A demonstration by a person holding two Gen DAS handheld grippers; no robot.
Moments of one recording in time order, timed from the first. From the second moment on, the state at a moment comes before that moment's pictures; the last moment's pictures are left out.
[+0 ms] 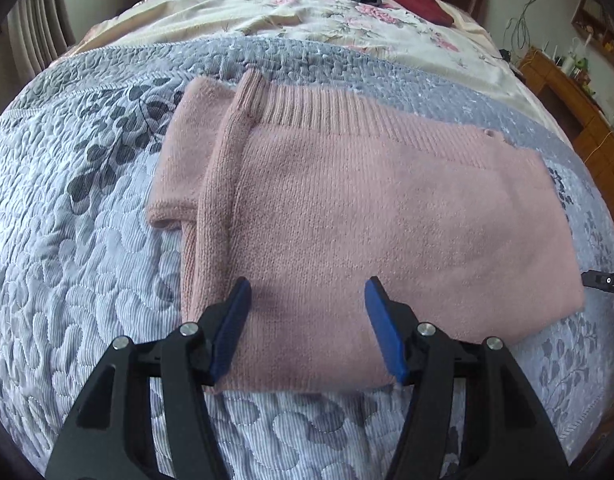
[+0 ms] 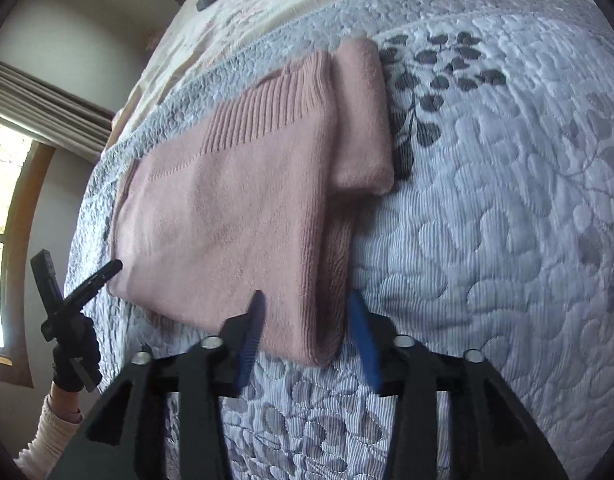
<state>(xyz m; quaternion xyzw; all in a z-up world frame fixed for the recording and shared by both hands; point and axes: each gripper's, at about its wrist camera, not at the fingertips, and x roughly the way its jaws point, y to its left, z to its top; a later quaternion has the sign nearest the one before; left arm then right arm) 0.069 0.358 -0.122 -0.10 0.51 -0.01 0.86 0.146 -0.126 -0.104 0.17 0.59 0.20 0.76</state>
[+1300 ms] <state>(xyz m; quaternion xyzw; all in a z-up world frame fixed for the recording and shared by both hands) 0.139 0.334 -0.146 -0.11 0.51 -0.05 0.85 0.232 -0.129 -0.153 0.25 0.57 0.21 0.75</state>
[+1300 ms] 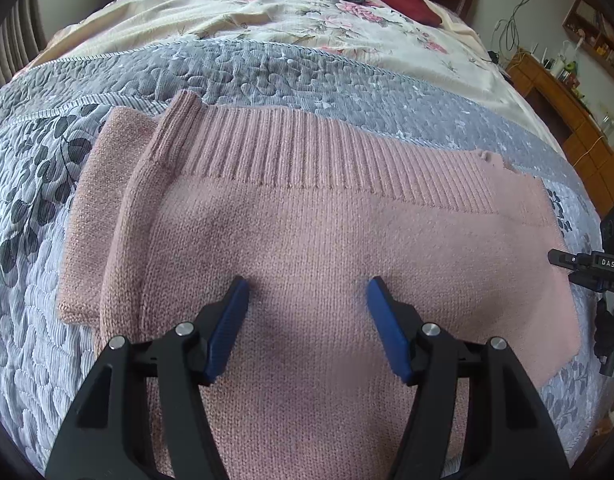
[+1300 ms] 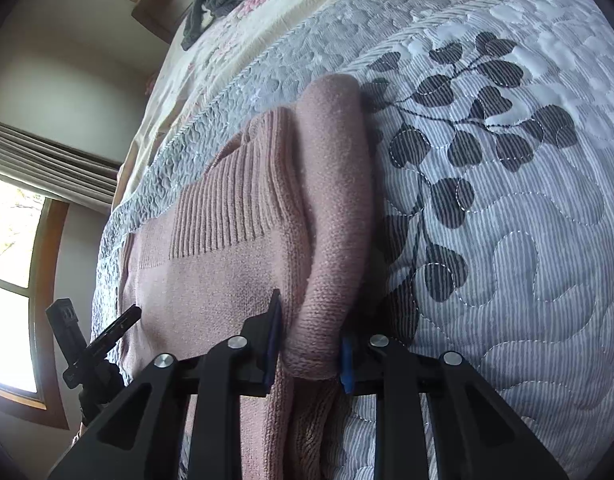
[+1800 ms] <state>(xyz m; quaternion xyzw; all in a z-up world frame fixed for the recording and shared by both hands) 0.111 0.370 -0.112 -0.16 0.48 -0.05 0.86 0.234 -0.030 -0.047 0.17 0.55 0.26 0.77</state>
